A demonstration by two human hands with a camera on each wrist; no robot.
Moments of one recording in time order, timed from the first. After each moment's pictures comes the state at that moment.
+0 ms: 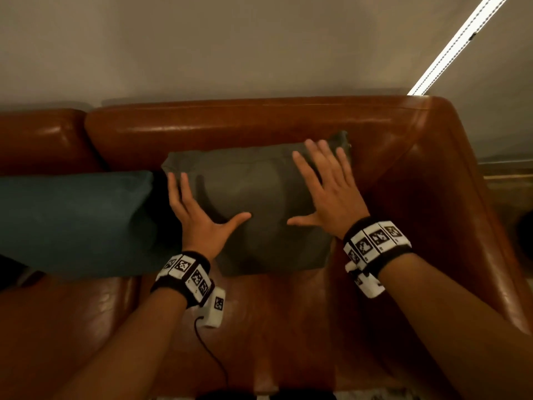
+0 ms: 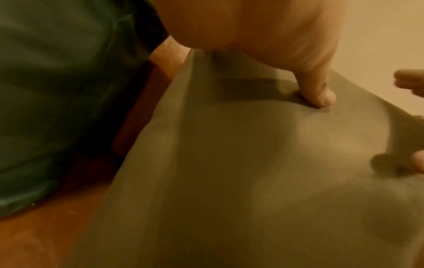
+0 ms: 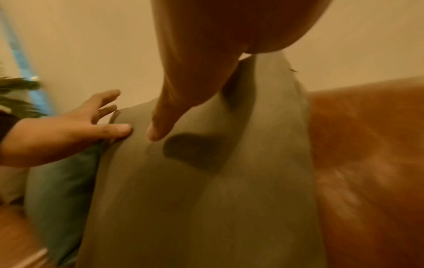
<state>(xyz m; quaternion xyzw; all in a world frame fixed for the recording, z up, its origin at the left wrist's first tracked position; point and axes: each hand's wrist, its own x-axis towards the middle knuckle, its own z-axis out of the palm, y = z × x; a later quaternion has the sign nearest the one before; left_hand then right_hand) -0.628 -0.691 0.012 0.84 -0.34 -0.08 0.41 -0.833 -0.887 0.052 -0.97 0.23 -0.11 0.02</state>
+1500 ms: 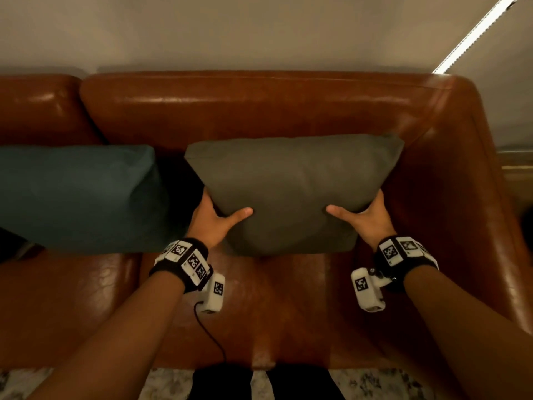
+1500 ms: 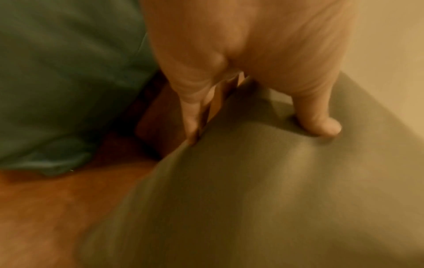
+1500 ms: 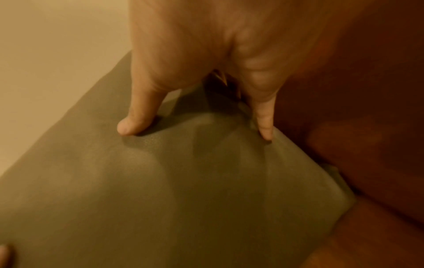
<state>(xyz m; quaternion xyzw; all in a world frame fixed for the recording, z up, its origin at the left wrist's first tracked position) -0.624 -0.674 -0.014 0.79 -0.22 -0.38 0.42 -0.915 -0.877 -0.026 -0.58 0.55 -0.18 0.58</state>
